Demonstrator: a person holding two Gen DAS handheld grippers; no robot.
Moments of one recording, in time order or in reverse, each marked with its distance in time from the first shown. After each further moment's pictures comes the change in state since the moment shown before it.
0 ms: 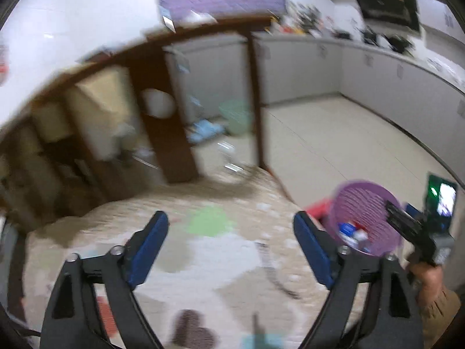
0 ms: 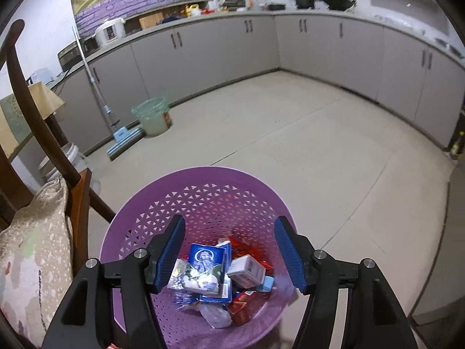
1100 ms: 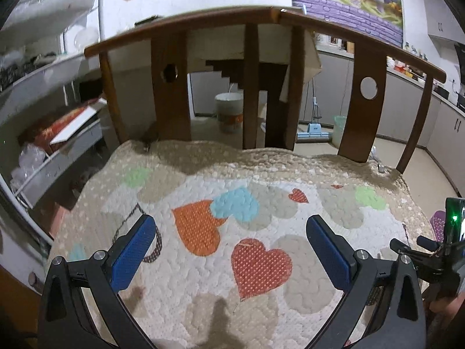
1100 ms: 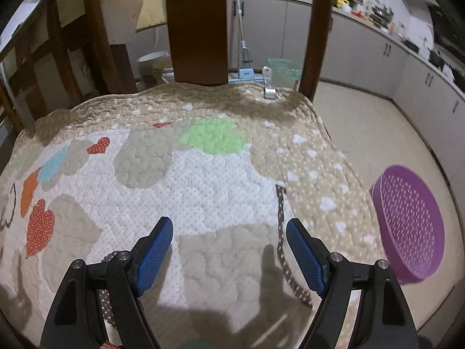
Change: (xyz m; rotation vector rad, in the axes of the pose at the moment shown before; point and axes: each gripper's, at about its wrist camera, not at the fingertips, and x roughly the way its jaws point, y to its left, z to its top) left arm -0.049 0.238 -0.137 -0.386 0.067 0.301; right arm -0.075 0.279 -0.106 -0.513 0.195 0.300
